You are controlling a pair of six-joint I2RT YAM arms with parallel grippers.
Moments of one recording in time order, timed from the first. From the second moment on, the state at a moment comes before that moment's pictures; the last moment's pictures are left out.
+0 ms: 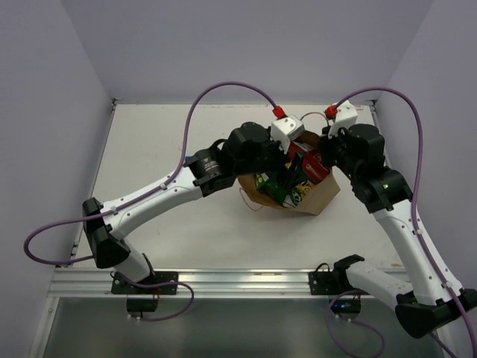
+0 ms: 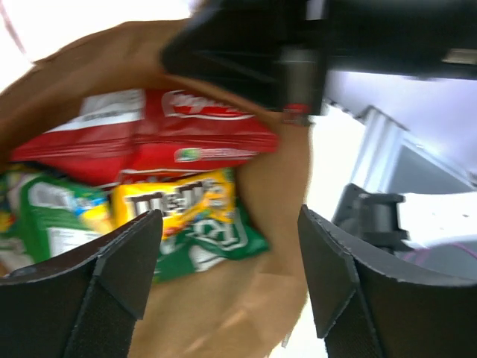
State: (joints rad) left arm -1.04 1.59 1.64 -0.39 0.12 -0.24; right arm 0.37 1.00 1.24 -0.61 0.11 -0.03
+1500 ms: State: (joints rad) left arm -1.03 1.77 1.70 -0.45 -0.10 -0.54; right arm 0.37 0.99 1.22 -0.61 0.11 -0.03
